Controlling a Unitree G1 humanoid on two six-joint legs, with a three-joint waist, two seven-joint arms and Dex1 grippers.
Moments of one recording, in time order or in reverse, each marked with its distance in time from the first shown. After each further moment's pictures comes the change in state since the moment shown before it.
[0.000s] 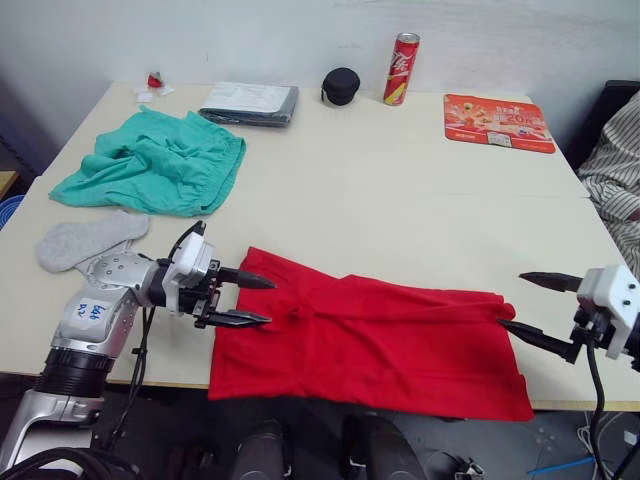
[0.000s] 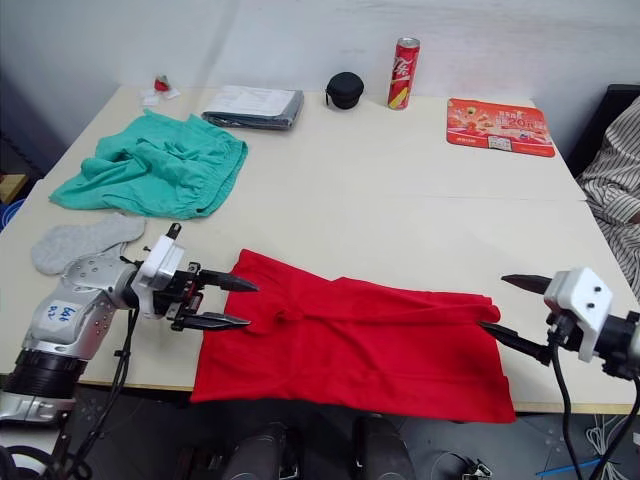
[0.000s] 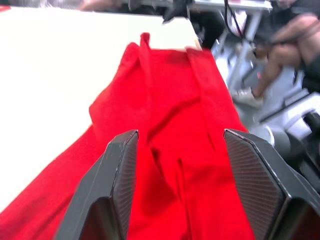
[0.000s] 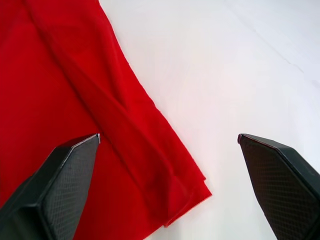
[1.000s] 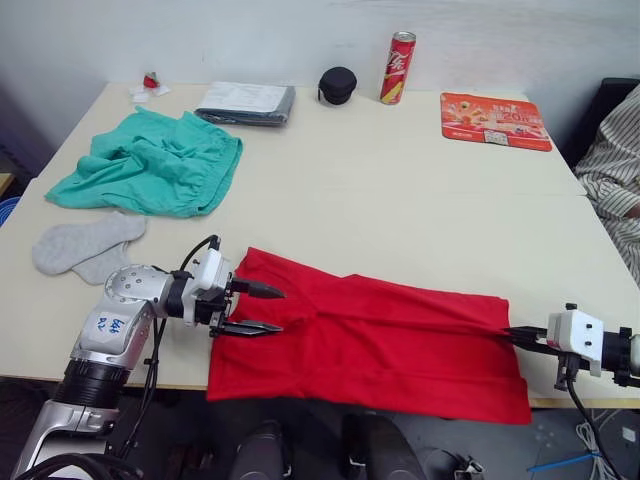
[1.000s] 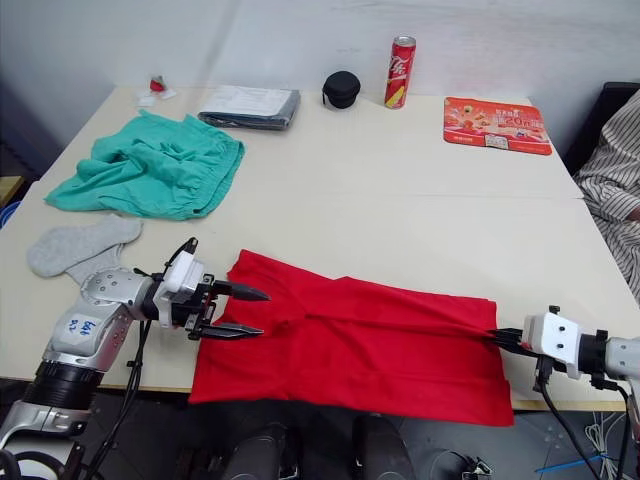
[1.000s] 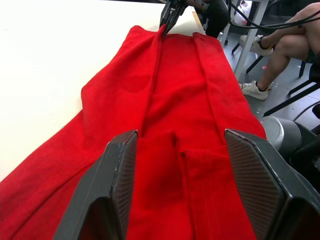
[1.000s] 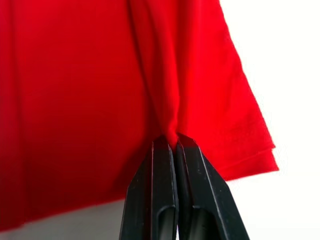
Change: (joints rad) left arm 0.053 -0.034 -0.006 0.000 0.098 -0.068 0.013; right arm -0.075 0.018 0.148 0.465 -0.183 -0.665 0.094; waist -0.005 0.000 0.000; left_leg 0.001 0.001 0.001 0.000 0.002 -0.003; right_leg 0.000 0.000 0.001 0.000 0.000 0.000
